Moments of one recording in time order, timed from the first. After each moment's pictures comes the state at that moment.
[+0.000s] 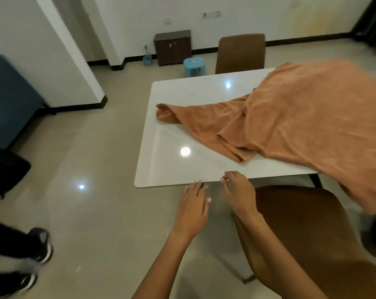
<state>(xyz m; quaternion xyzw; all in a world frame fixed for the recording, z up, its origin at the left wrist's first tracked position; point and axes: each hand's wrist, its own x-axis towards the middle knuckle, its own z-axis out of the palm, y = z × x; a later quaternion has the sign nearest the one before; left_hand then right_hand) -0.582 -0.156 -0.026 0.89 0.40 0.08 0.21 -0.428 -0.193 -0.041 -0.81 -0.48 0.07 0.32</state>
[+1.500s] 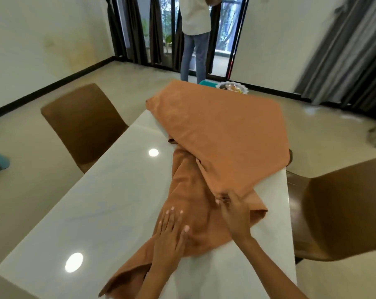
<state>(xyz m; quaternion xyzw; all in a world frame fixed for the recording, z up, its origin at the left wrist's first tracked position) -0.392 0.387 -0.124 0.94 -0.12 0.03 0.32 -0.359 0.186 -0.061 -0.90 0.05 -0.21 0.38</state>
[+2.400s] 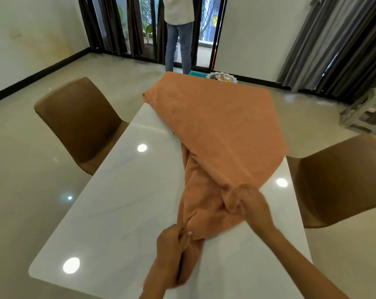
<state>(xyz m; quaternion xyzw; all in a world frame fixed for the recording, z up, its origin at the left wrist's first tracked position) -0.412 0.483 -0.111 0.91 -0.07 -0.05 0.40 -0.405 0.228 -0.044 -0.97 0.11 -0.08 0.22</state>
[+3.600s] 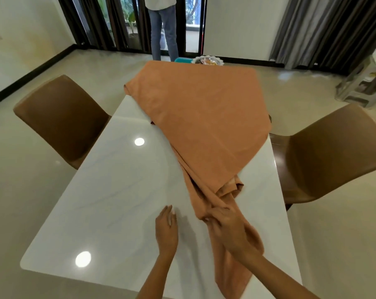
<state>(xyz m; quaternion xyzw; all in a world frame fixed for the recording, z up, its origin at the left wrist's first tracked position) -0.440 0.425 -0.137 0.85 0.08 -0.04 0.52 -0.494 0.256 -0.064 -0.94 -0.01 -0.11 0.32</state>
